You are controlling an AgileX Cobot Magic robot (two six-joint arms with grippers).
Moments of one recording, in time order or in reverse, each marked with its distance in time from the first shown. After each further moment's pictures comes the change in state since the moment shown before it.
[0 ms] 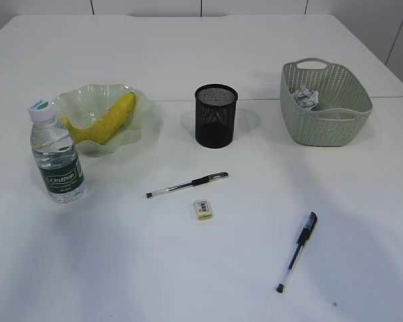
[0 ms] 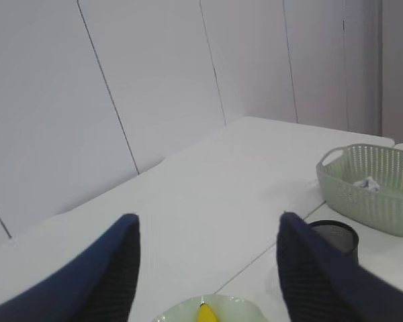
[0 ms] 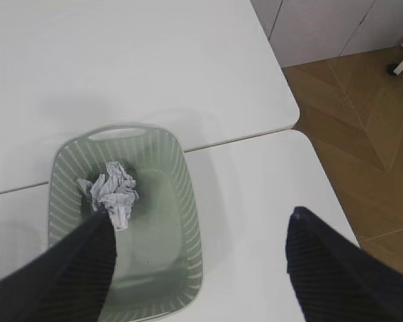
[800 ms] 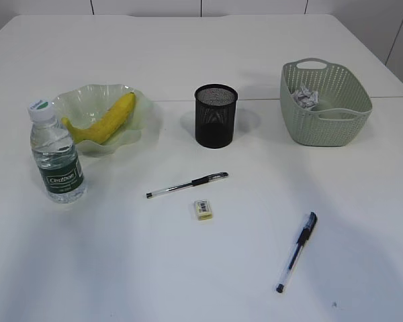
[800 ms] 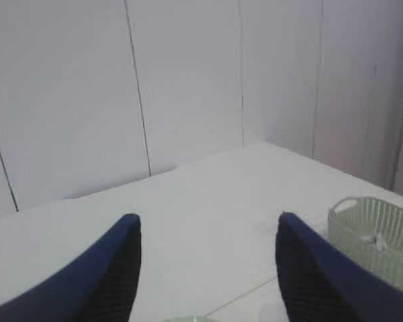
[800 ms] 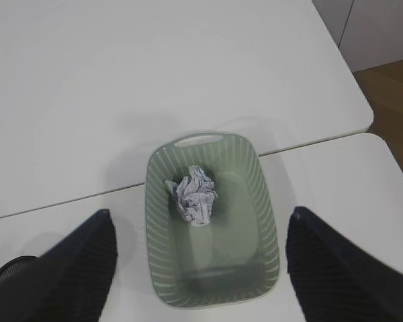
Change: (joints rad) left arm 0.000 -0.026 -0.069 0.004 -0.097 -0.262; right arm 0.000 -0.079 0.000 0.196 -0.007 -0.009
